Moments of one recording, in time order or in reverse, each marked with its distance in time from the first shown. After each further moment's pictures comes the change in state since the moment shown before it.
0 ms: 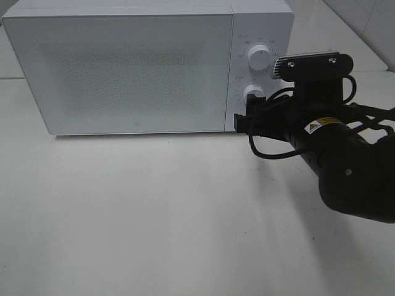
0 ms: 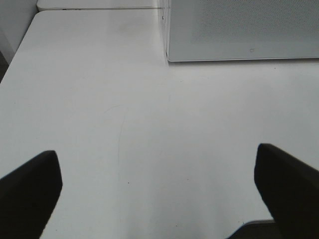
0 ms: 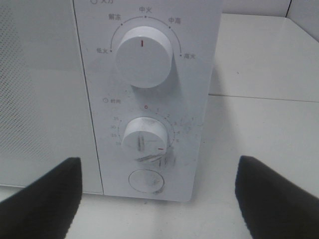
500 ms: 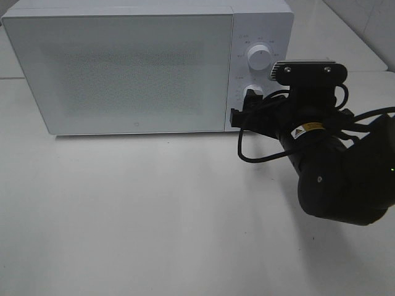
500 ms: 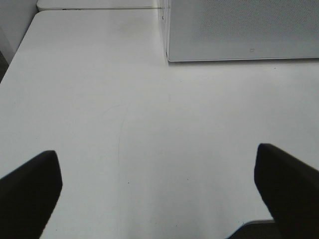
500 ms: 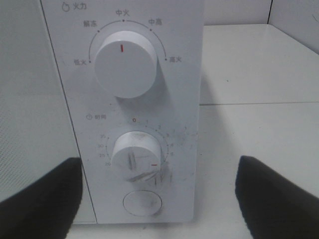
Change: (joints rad) left arm 0.000 0.000 0.000 0.000 0.000 0.000; right arm 0.000 0.128 -0.045 -0.001 -0.152 0.127
